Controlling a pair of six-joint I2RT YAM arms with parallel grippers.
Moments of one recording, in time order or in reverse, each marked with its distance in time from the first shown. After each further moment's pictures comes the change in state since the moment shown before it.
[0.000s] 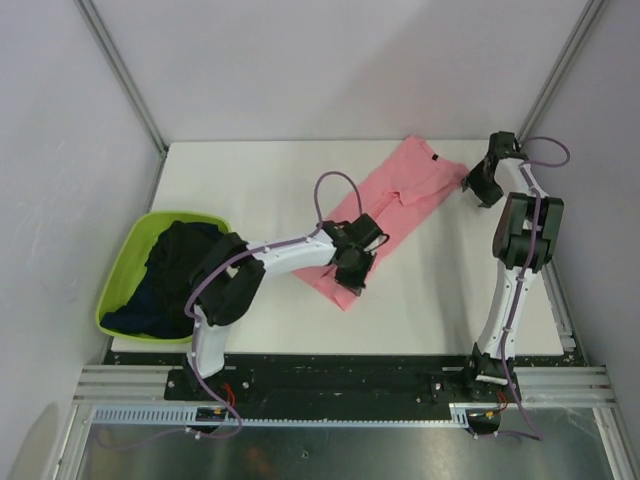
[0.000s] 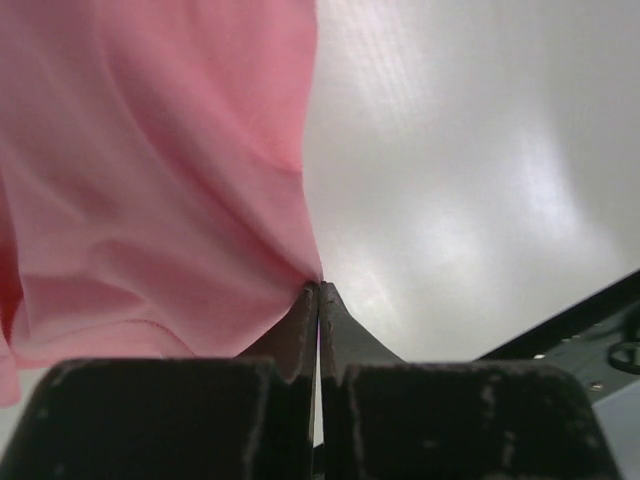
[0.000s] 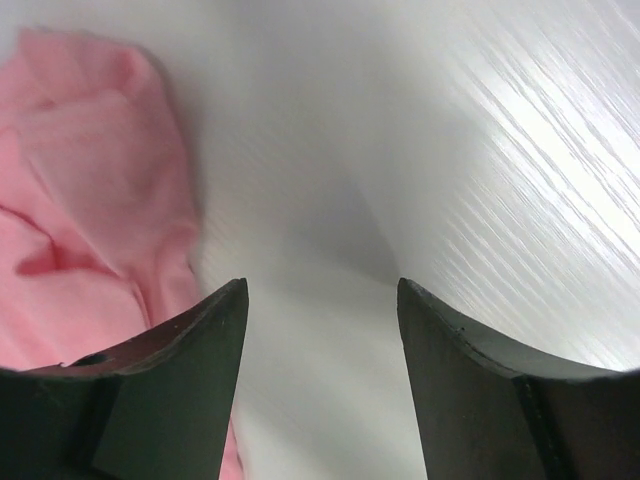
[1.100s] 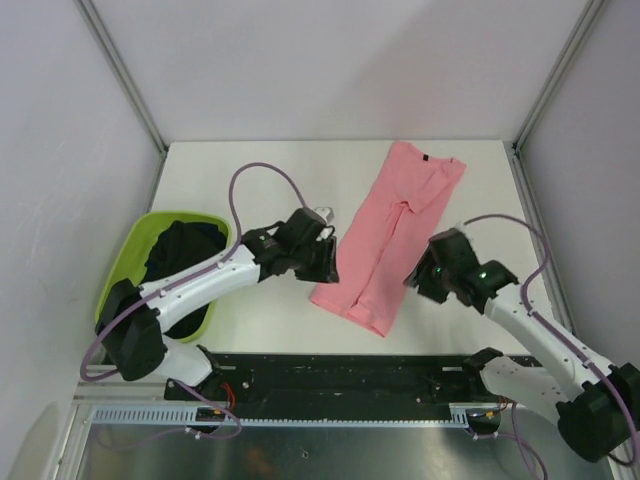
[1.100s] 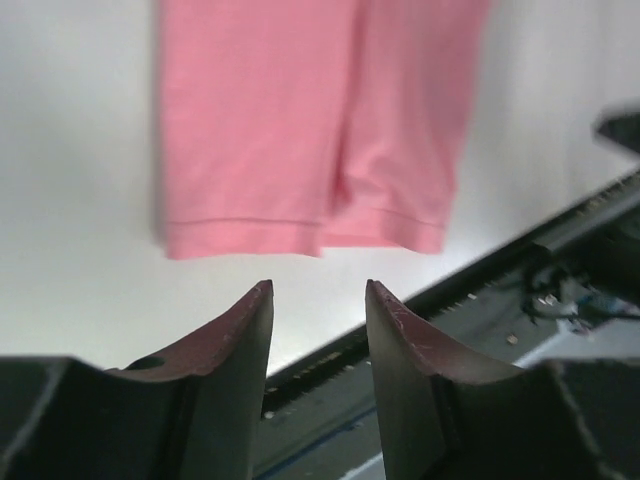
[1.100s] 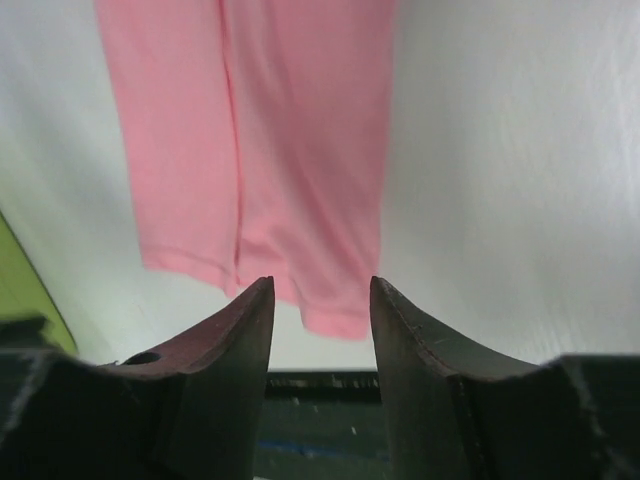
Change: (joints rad) left arm 0.015 -0.563 -0.308 0.066 -0.061 -0.180; right arm 0.592 -1.353 -1.172 -0.060 -0.051 0.281
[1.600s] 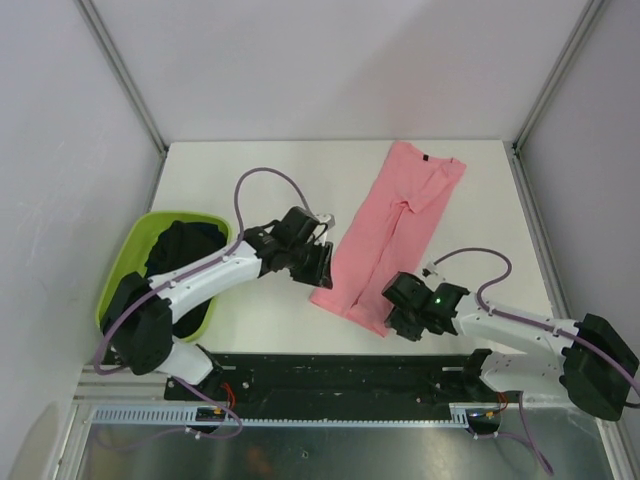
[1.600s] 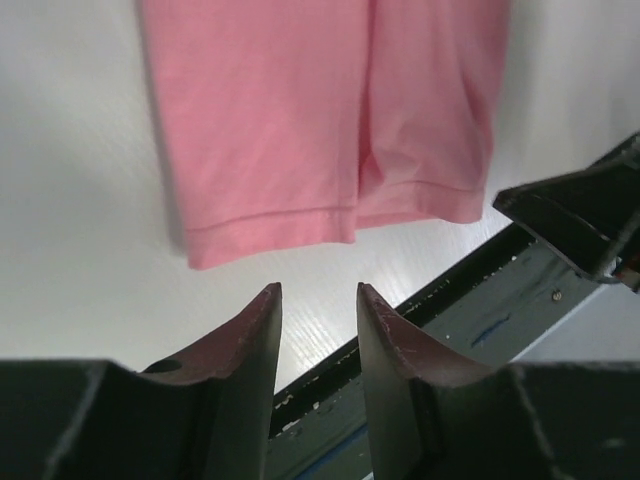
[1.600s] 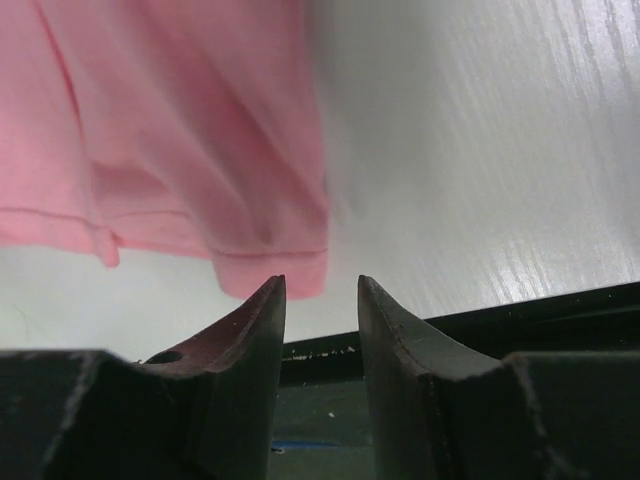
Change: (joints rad) left arm 0.130 0.042 -0.070 0.015 0.140 0.183; right arm 0.516 0.130 -0.167 -0.003 0.164 0.501
